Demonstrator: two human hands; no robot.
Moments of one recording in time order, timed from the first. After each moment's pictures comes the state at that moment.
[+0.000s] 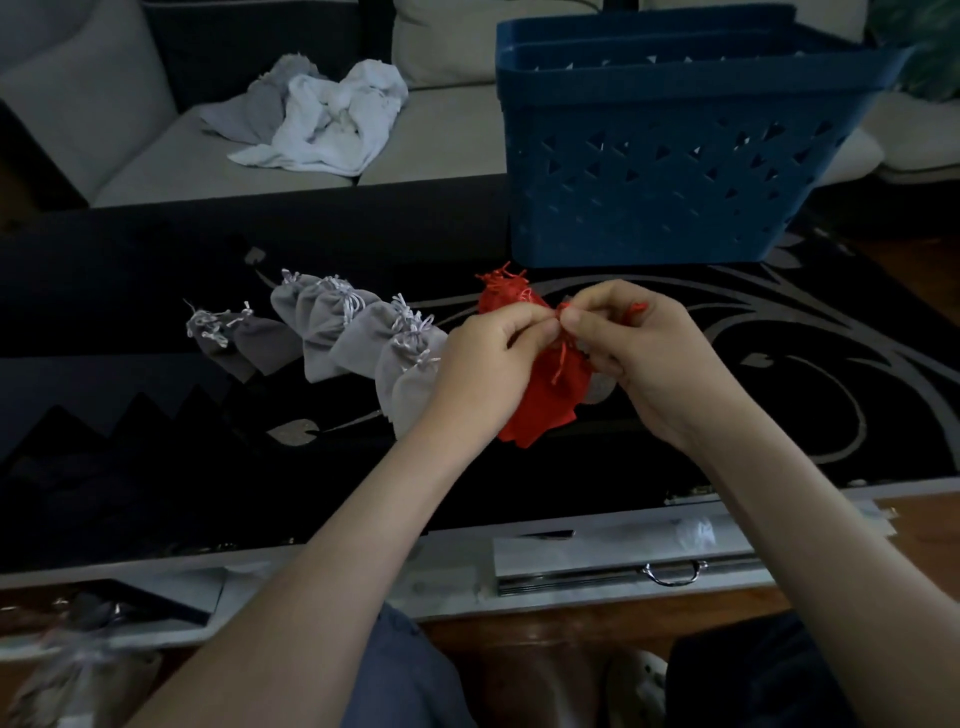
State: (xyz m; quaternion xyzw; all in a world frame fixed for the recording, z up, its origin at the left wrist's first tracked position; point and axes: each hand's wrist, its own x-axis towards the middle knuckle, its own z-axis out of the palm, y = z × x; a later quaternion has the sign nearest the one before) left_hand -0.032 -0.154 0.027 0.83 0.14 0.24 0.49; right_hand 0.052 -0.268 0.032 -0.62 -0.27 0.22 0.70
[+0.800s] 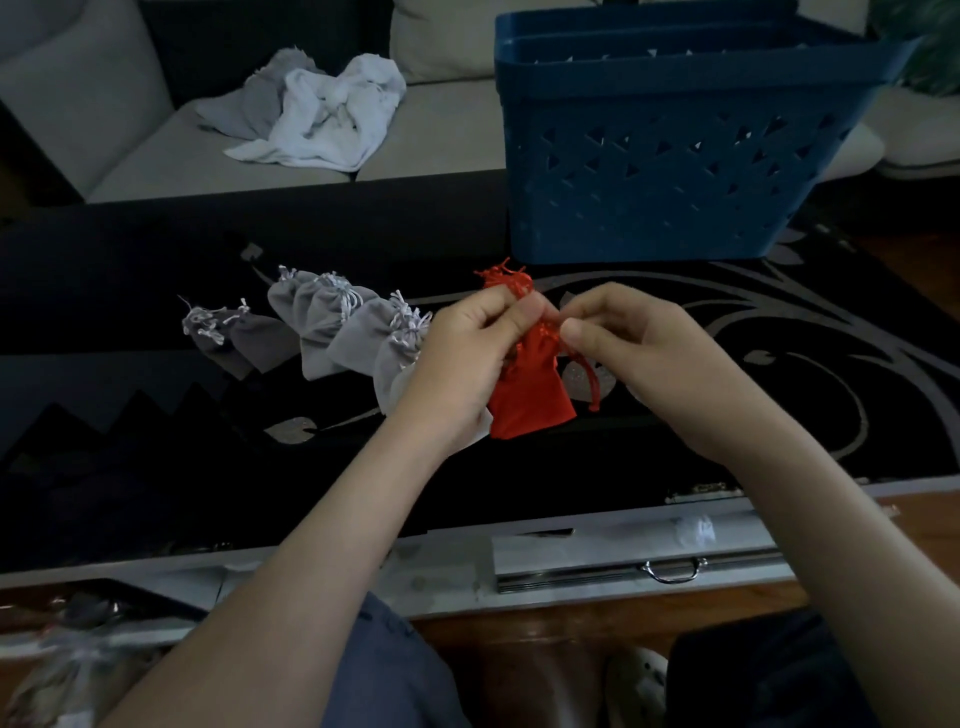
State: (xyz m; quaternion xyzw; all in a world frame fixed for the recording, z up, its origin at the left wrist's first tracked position) left_hand -0.037 -0.151 0.033 0.67 0.14 0.22 0.69; right_hand 0.047 -0.281 0.041 -0.73 -0.36 0.18 0.55
